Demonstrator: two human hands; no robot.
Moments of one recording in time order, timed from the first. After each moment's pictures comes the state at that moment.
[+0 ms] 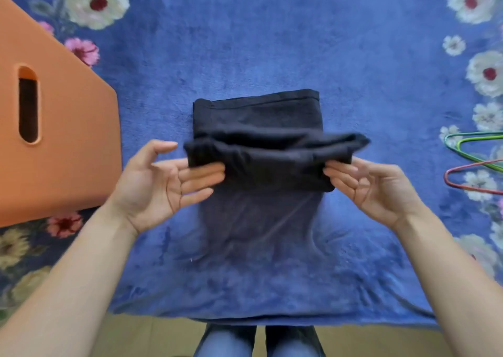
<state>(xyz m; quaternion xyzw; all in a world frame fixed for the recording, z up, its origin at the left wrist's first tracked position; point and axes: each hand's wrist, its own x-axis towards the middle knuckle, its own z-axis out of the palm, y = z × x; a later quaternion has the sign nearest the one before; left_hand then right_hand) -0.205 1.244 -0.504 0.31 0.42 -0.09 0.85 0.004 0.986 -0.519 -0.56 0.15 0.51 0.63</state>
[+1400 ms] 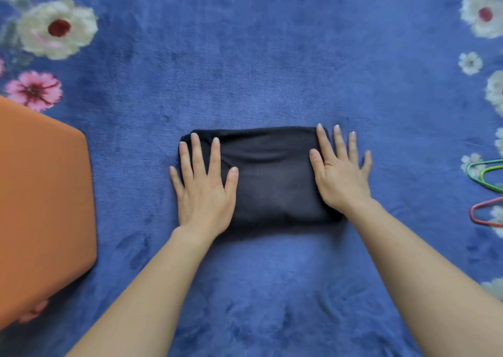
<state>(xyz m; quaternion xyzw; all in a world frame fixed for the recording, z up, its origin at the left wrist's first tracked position) -0.118 1.230 -0.632 0.90 0.37 -0.05 0.22 0.051 1.072 -0.618 -0.94 -0.22 0.25 0.02</state>
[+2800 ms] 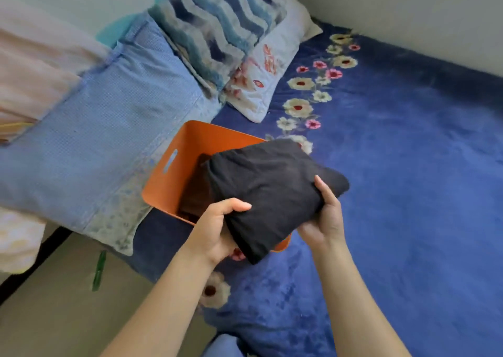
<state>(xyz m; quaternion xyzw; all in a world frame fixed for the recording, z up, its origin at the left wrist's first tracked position) -0.387 1.351 -0.278 0.20 0.45 0.19 0.85 -0.223 1.294 -0.311 -0.35 0.13 0.61 0.70</state>
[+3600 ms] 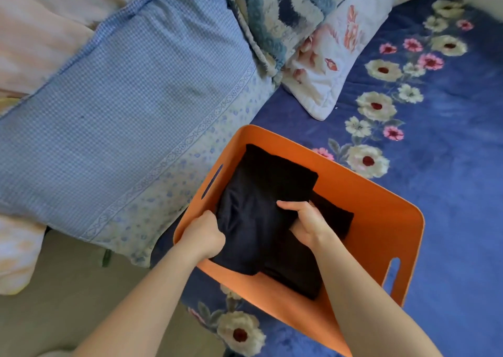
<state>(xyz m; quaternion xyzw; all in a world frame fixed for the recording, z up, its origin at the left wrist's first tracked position) -0.481 1.534 -0.421 0.61 0.64 -0.22 0.41 -0.280 1.494 -0.476 -0.58 0.03 0.67 0.46</state>
